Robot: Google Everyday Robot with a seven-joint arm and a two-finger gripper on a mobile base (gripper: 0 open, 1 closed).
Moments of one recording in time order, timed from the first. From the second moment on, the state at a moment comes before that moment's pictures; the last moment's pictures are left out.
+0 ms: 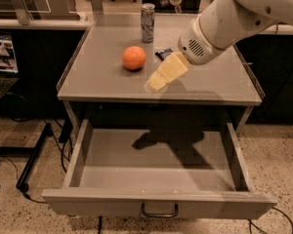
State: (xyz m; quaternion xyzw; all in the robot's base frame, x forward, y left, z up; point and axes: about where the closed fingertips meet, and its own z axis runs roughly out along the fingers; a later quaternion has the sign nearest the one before) arm 0.563 -0.060 0.933 -0.45 0.83 0.13 0.30
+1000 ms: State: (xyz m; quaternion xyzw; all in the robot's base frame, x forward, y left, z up) arm 0.655 -0.019 0.931 -0.47 0.80 0.07 0.38
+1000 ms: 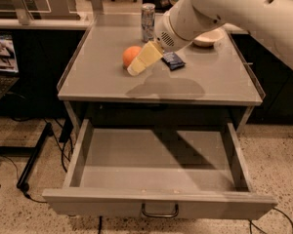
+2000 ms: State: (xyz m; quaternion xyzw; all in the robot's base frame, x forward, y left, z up) arm 0.718 -0.026 0.910 -0.45 0.80 0.10 0.38
